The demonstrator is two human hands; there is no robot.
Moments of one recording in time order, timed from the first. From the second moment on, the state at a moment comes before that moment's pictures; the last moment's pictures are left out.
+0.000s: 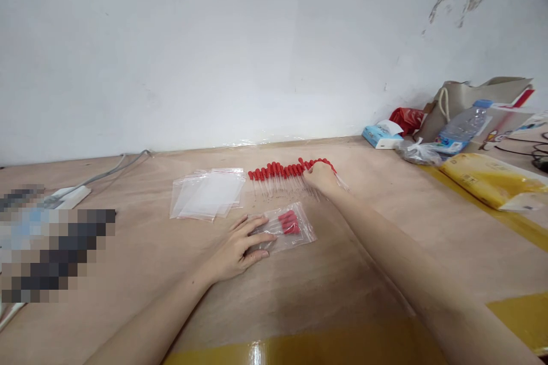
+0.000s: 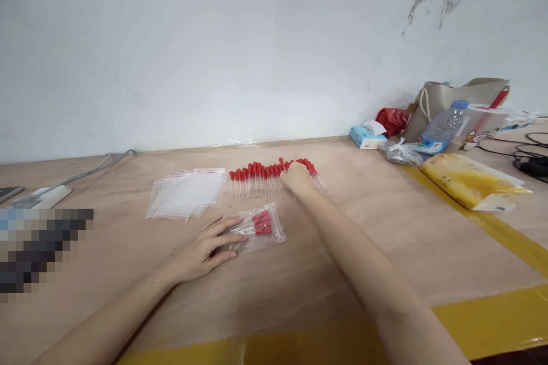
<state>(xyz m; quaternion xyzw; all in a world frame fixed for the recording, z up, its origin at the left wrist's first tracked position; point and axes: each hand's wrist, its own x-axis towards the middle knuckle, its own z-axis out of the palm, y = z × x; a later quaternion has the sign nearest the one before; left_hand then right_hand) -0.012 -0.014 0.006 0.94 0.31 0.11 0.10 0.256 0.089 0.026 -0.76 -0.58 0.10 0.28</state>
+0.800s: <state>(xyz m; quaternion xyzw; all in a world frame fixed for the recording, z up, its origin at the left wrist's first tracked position) -0.011 -0.016 0.008 0.93 0.31 0.13 0.12 0.261 -0.028 -0.007 -0.46 -0.44 0.52 0.56</state>
